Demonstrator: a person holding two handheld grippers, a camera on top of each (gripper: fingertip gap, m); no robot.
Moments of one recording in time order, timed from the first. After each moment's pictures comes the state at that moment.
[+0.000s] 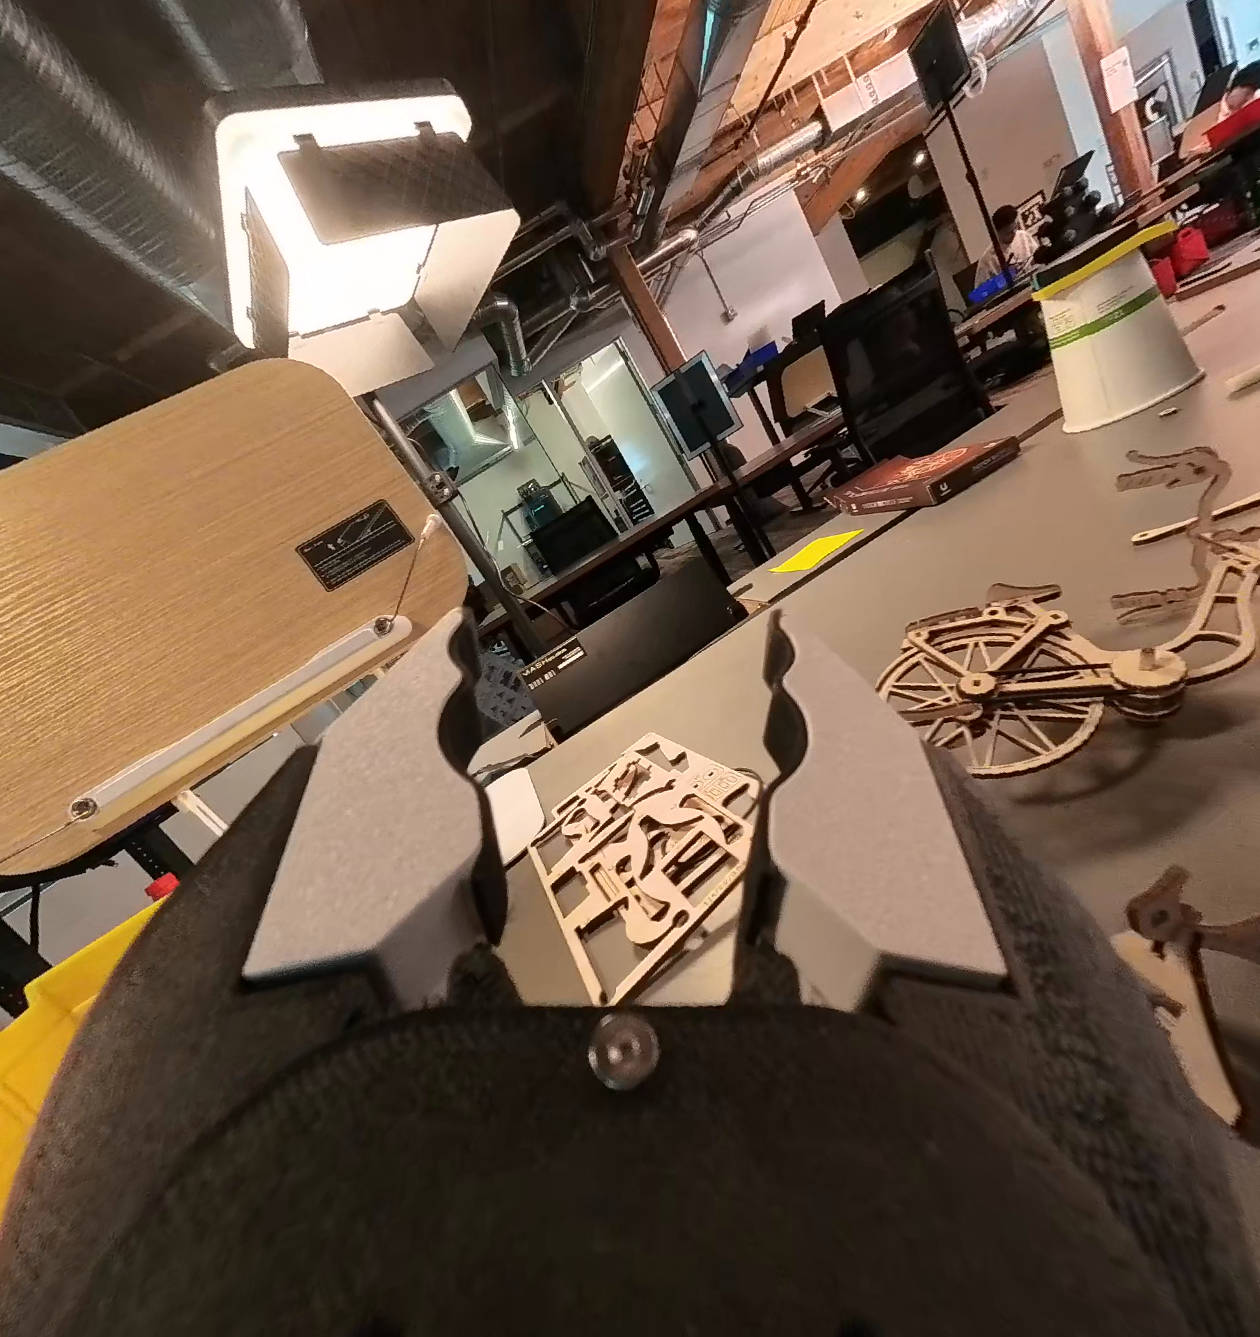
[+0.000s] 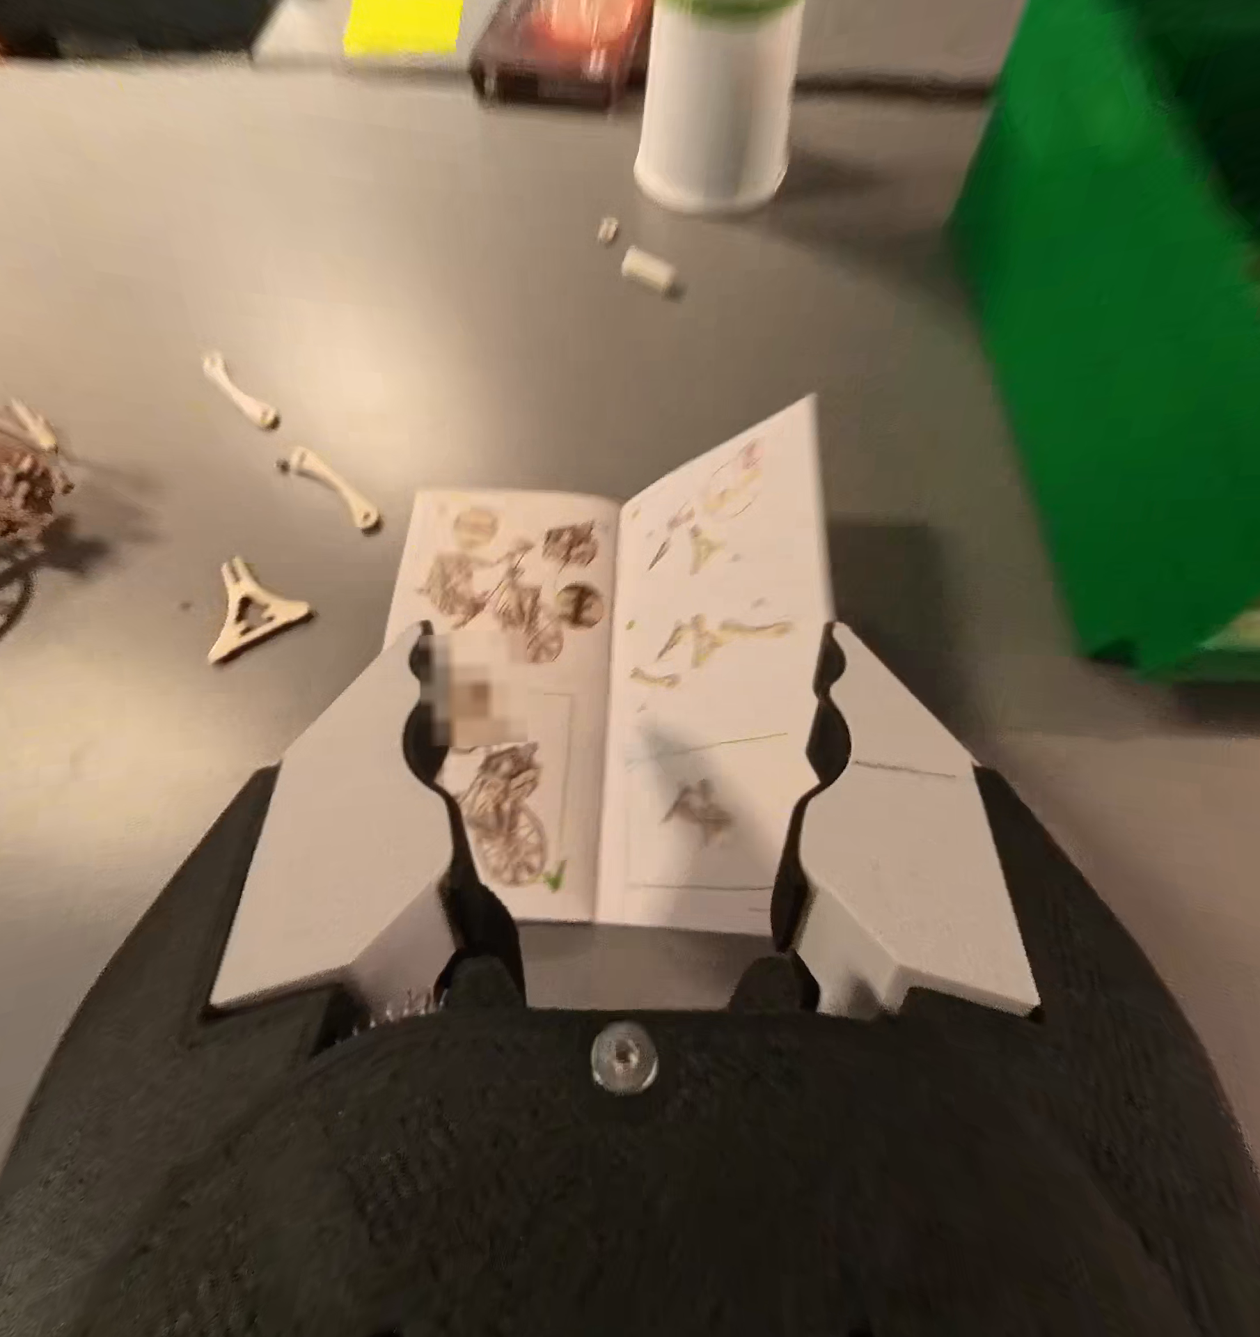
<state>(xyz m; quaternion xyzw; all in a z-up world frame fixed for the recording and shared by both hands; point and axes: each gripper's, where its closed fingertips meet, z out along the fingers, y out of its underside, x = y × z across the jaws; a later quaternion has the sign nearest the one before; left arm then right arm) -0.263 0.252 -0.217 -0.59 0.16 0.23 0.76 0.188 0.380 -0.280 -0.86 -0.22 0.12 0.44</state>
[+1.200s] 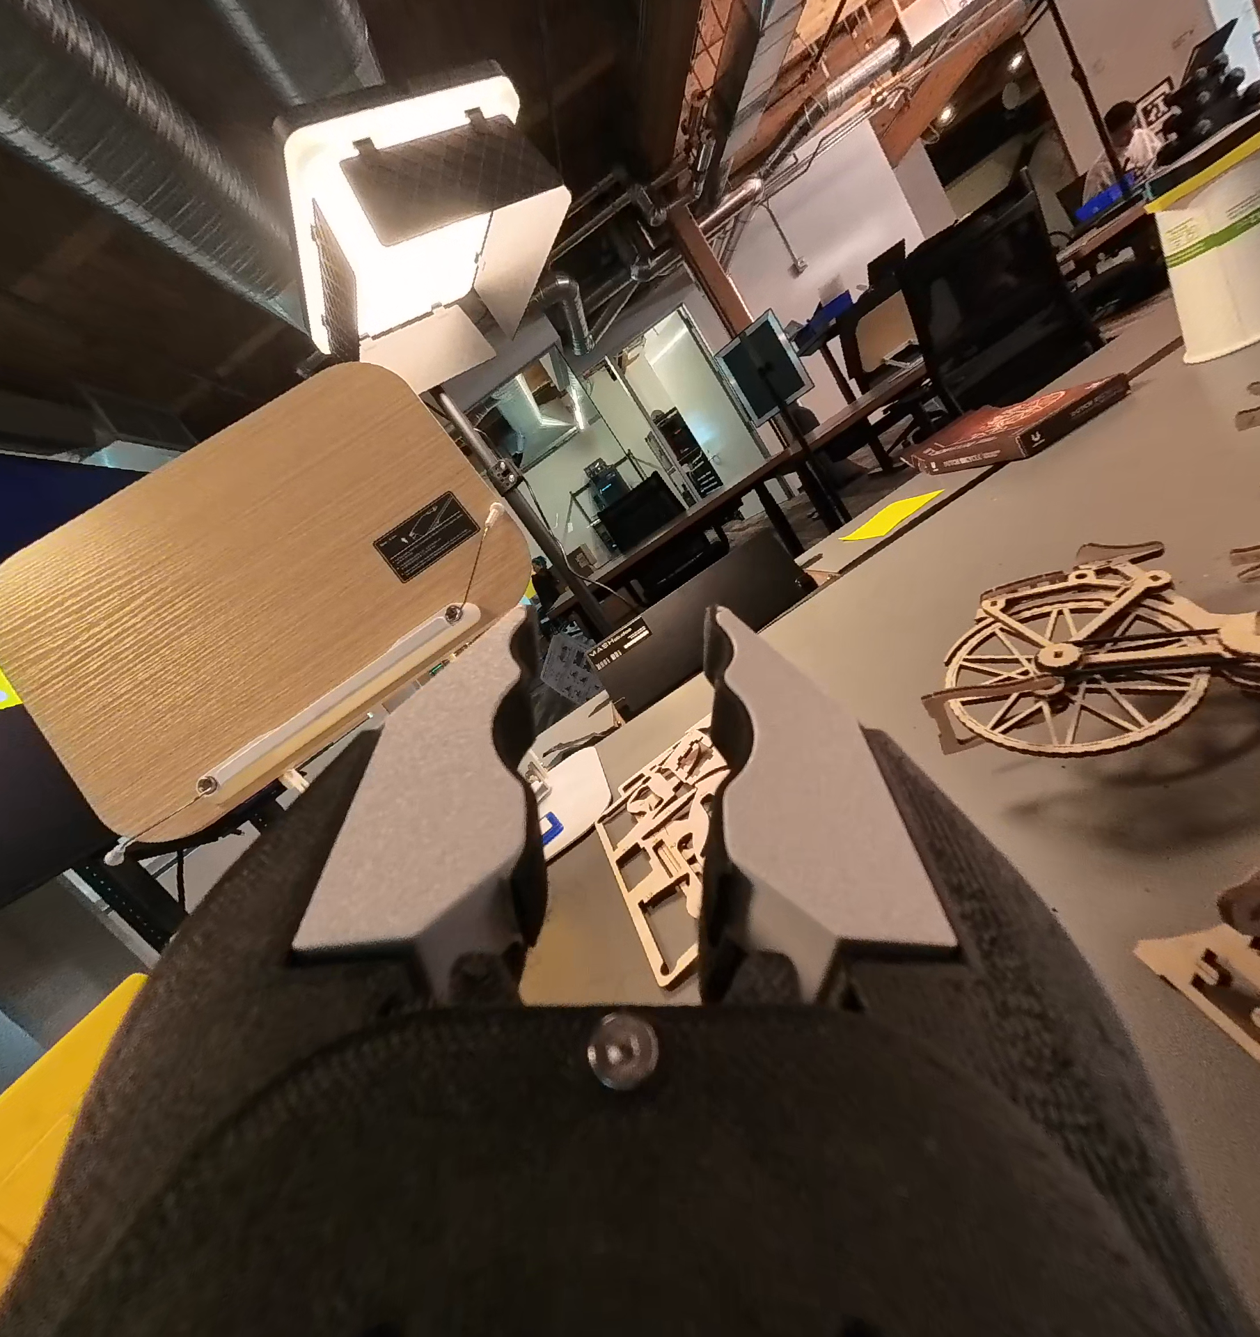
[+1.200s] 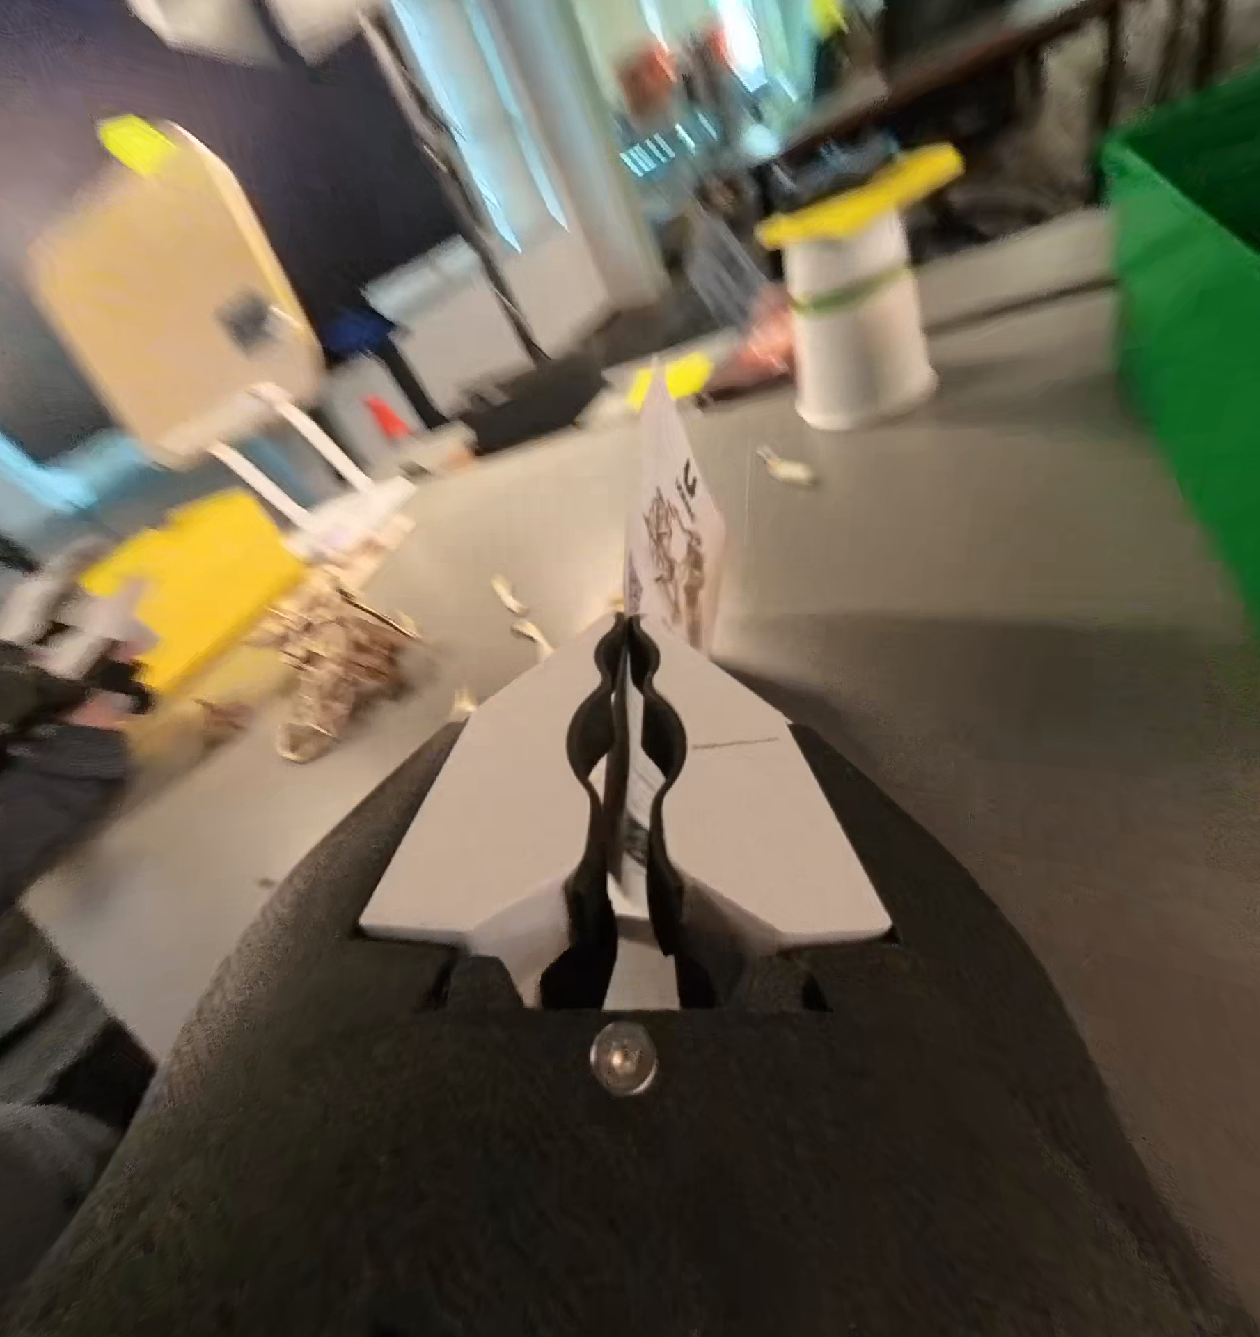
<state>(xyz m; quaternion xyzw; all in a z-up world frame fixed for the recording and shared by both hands) -0.275 0.247 -0.214 -0.59 0.15 0.30 0.74 0.204 0.380 -0.248 -0.73 -0.18 0.40 0.52</state>
